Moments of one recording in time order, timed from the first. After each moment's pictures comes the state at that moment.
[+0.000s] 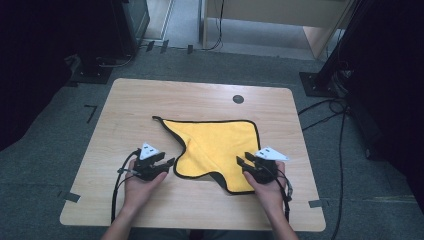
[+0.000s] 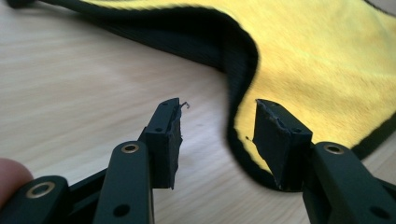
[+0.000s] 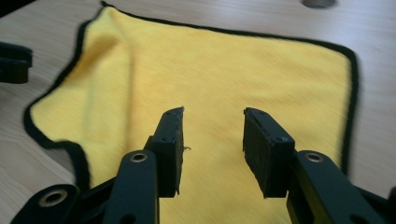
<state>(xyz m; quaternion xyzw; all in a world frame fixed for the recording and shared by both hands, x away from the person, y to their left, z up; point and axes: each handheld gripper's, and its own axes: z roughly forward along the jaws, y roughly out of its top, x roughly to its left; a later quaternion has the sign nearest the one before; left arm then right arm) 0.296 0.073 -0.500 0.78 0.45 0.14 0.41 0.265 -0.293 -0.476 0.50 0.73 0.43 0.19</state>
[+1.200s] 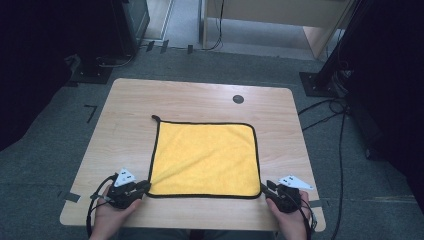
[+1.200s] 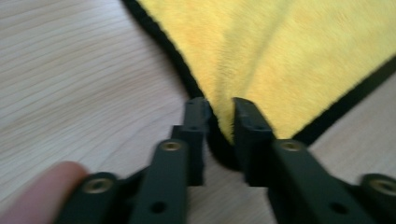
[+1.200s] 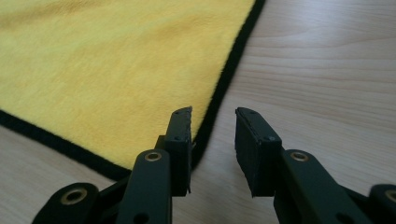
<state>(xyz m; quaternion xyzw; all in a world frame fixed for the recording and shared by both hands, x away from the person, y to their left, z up) 0.231 0.146 -0.508 0.80 0.46 0.11 0.36 0.193 -0.348 -0.506 0.57 0.71 0.37 0.18</state>
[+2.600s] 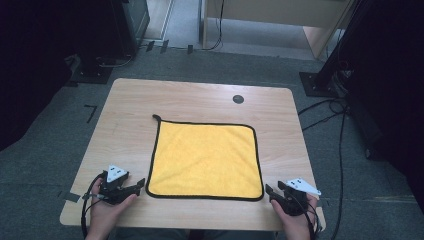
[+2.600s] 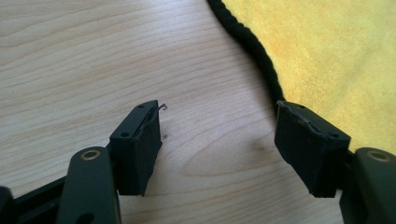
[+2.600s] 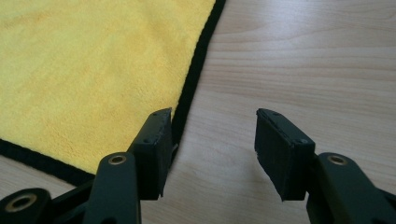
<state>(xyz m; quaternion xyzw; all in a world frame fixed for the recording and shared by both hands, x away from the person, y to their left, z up) 0.238 0.161 -0.510 0.77 0.51 0.17 0.34 0.184 -0.360 -0.506 0.60 0.69 0.36 0.21</state>
